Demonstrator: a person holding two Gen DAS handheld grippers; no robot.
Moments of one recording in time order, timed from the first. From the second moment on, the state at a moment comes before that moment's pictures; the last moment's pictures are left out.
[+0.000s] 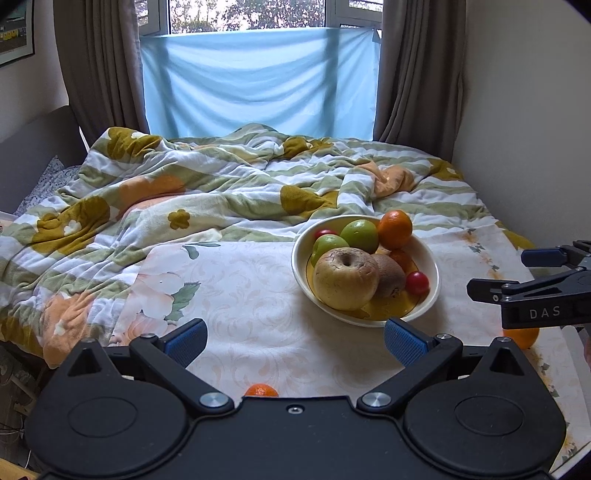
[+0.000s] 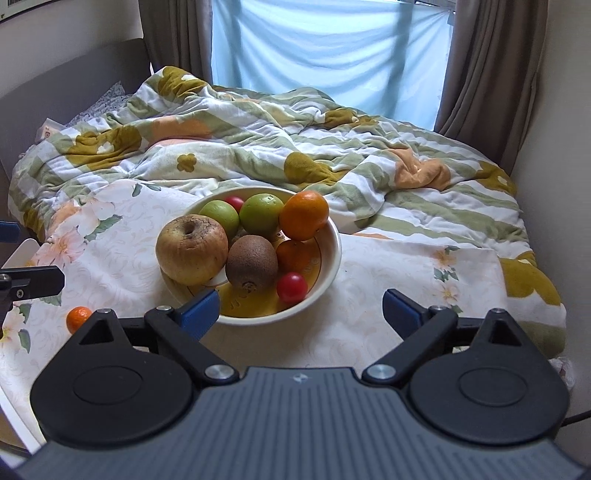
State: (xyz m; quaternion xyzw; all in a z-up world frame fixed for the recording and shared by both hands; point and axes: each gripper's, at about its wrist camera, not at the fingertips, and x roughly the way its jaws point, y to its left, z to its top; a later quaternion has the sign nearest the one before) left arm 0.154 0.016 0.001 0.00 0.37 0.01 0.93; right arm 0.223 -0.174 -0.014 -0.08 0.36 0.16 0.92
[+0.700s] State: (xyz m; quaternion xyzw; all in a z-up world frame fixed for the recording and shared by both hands) left arm 0.107 0.012 -0.022 0.00 0.37 0.04 0.93; right arm 0.147 -0.243 0.006 -0.04 0.35 0.11 0.93
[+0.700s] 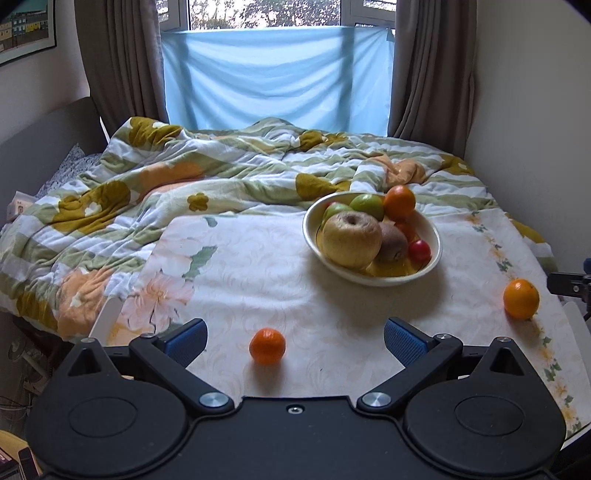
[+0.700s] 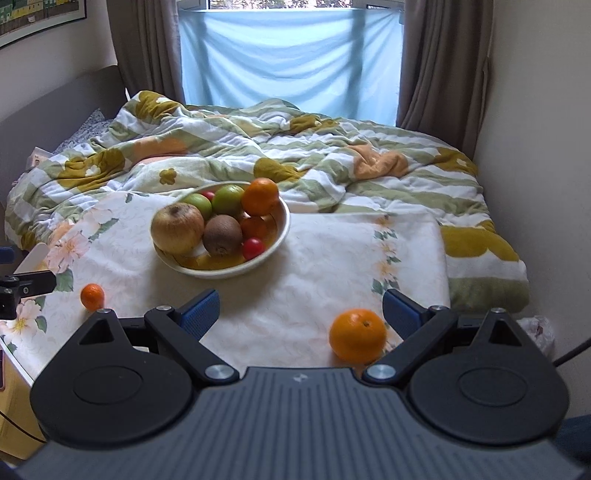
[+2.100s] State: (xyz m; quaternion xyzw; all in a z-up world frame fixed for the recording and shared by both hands) left arm 0.152 0.046 -0.111 0.00 0.43 0.03 0.90; right arm 0.207 -0.275 -0.102 -0.02 0.41 0.09 0.91
